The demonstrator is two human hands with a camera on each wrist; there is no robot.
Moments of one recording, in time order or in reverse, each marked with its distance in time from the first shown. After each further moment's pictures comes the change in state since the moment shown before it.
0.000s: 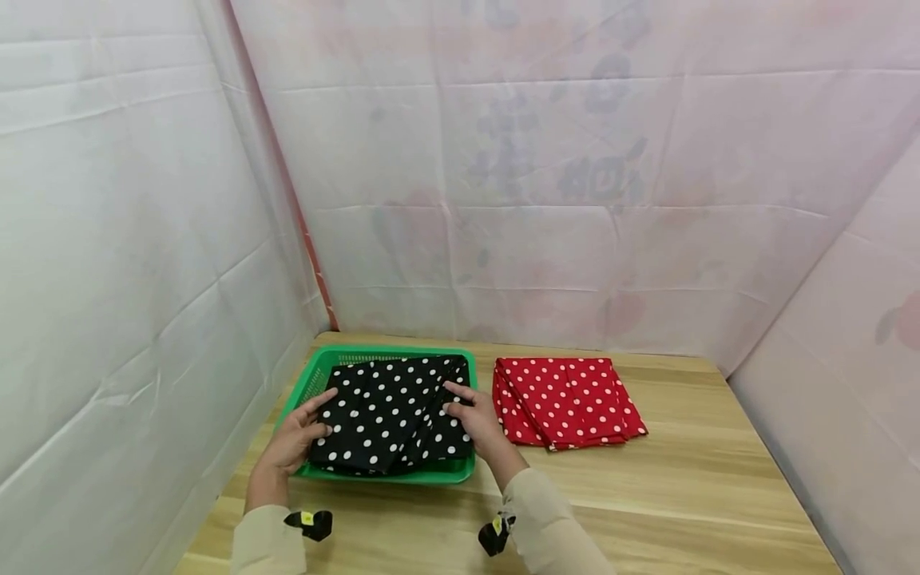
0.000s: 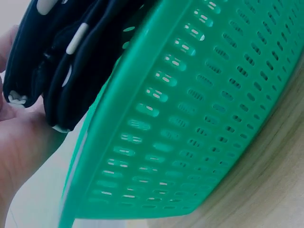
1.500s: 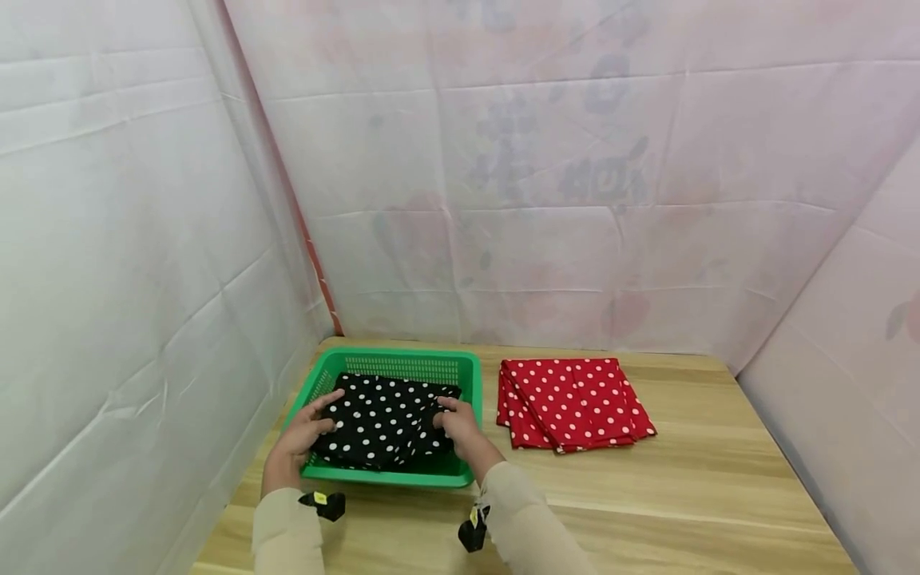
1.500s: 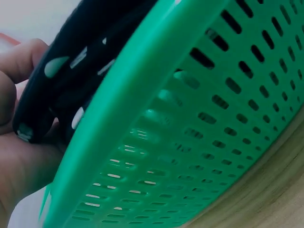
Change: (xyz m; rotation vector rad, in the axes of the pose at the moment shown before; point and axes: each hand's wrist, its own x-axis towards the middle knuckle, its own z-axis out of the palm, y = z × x) left_hand 0.030 -0.012 -0.020 0.189 0.063 -0.096; right_hand 0.026 0.031 0.041 -0.040 0.058 0.135
